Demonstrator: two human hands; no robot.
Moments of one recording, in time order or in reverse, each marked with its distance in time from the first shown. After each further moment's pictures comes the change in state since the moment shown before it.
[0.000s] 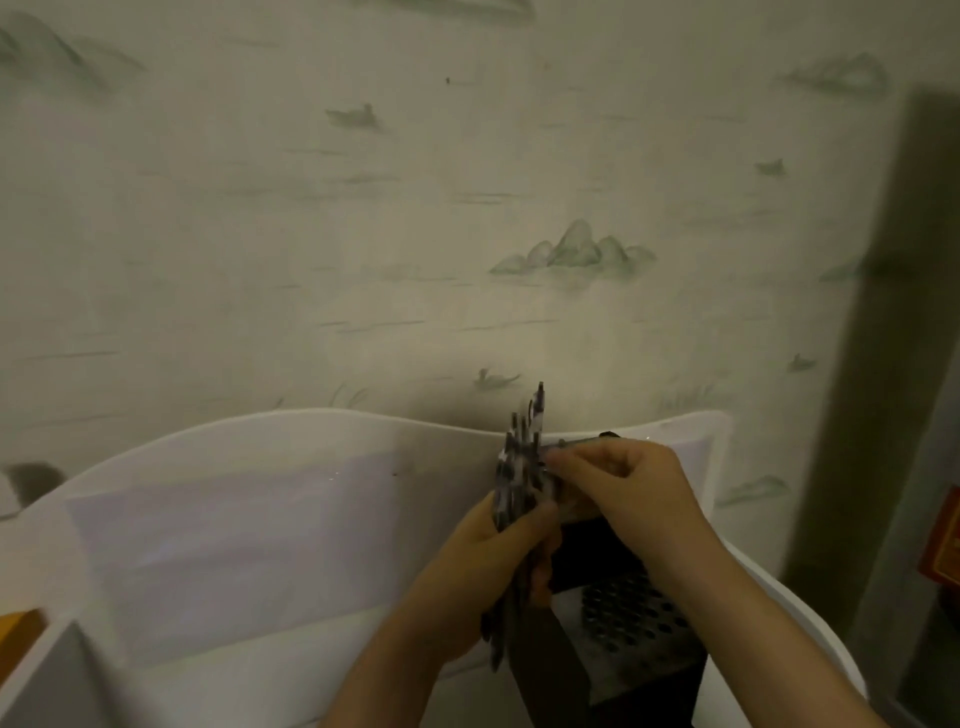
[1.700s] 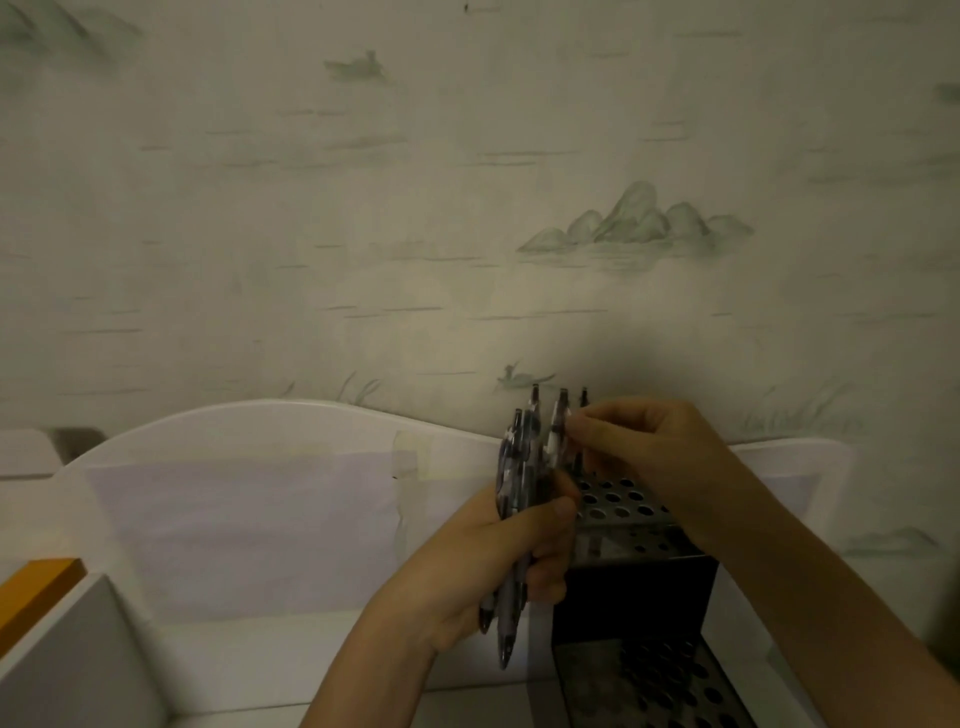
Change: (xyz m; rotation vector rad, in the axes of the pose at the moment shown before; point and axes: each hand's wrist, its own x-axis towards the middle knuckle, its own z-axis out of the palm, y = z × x) left_hand 0.055 -0.003 0.003 -0.183 -0.039 0.026; right_hand 0.095 0.013 -0.026 0.037 -0.408 -0.002
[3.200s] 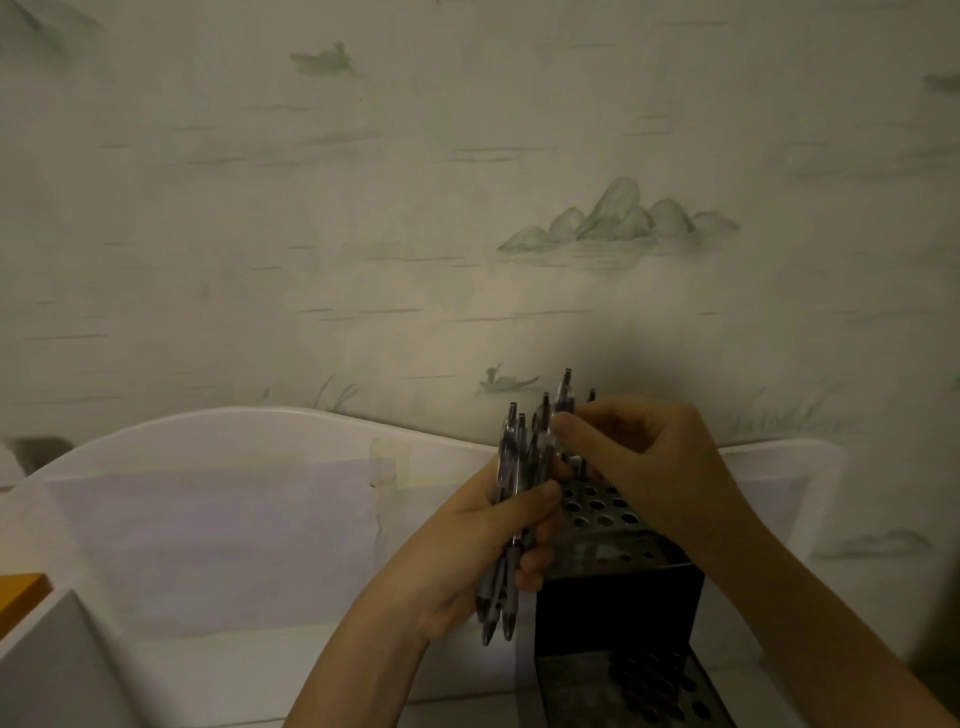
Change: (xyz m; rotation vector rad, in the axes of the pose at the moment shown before) left_hand 0.018 0.004 0.003 0.072 0.091 -0.002; right_hand -0.003 0.010 -0.007 -0.141 0.142 -0.254
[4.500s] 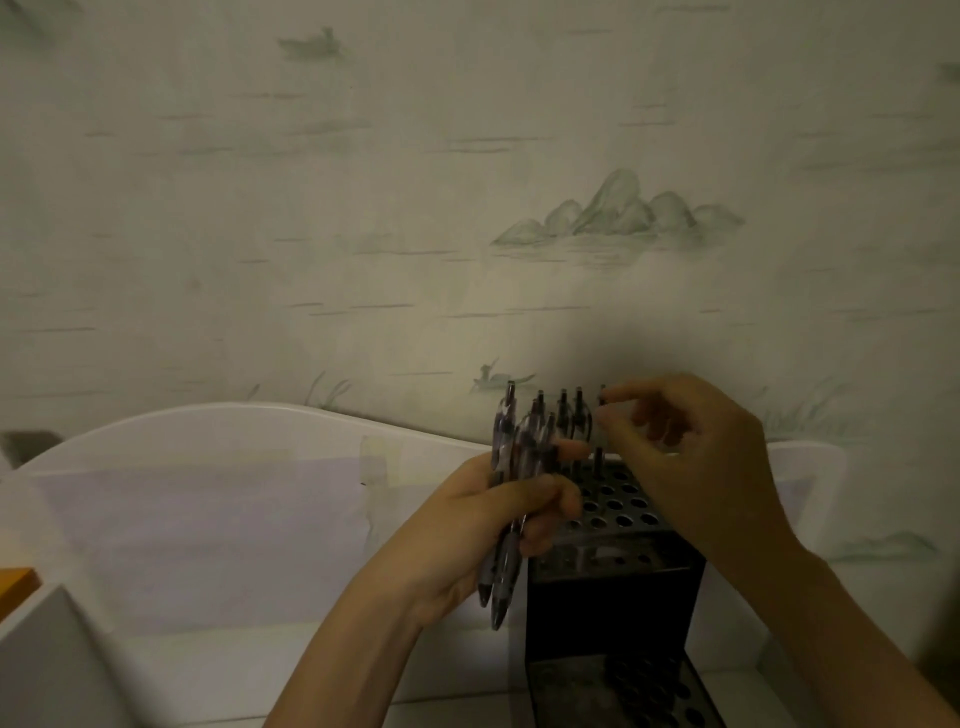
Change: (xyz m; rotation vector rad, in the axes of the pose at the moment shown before) left_hand 0.012 0.003 0.001 0.044 -0.054 0.108; right_hand 0.006 0.029 -0.022 -0.343 0.243 -0.313
